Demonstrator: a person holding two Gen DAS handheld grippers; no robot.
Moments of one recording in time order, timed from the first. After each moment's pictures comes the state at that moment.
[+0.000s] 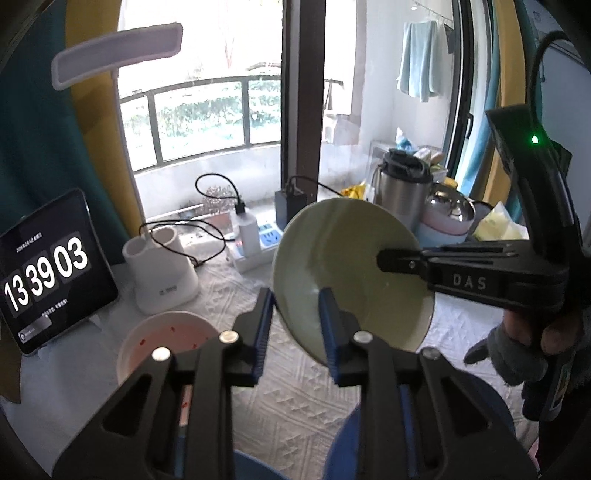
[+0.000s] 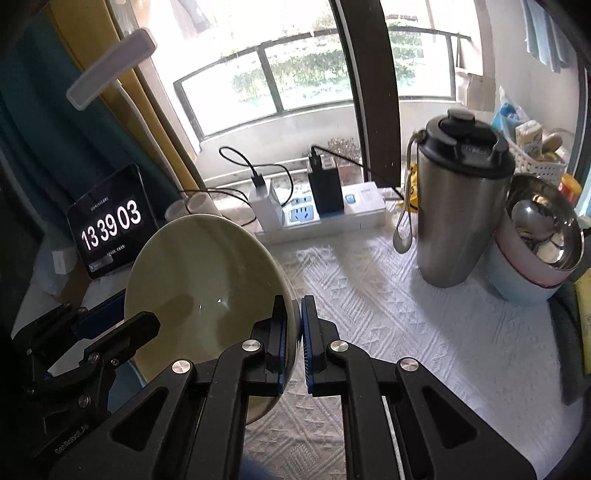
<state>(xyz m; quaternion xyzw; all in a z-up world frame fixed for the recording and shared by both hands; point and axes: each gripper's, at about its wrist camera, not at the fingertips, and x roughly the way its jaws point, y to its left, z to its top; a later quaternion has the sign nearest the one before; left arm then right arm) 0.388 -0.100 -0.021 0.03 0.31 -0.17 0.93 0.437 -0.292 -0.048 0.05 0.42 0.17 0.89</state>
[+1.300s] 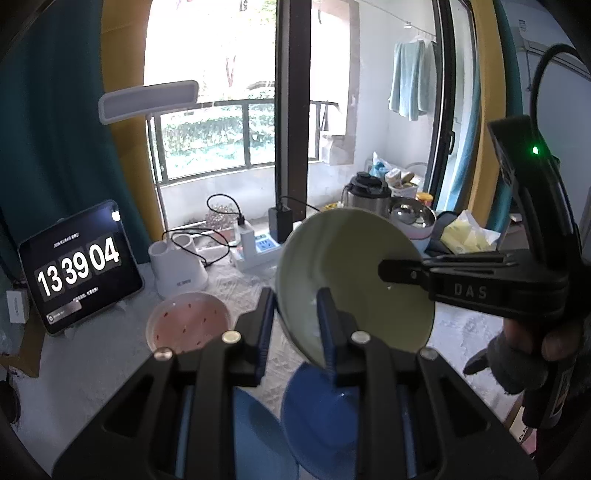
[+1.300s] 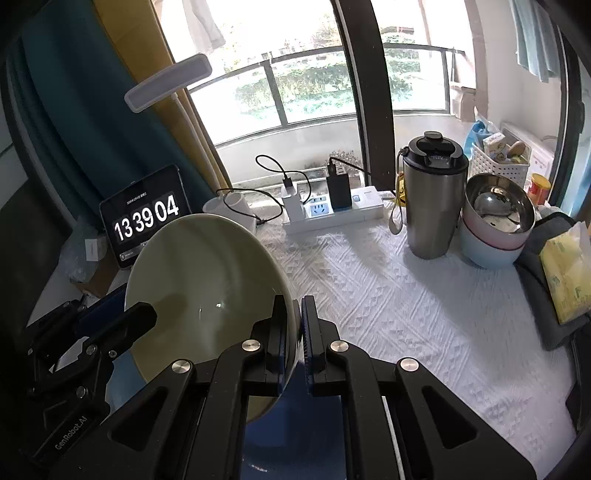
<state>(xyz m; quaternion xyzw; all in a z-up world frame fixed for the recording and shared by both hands) 0.299 -0.090 0.014 0.03 0.28 -0.17 0.95 0.340 -0.289 -0.002 0.06 0.40 0.17 0.90</state>
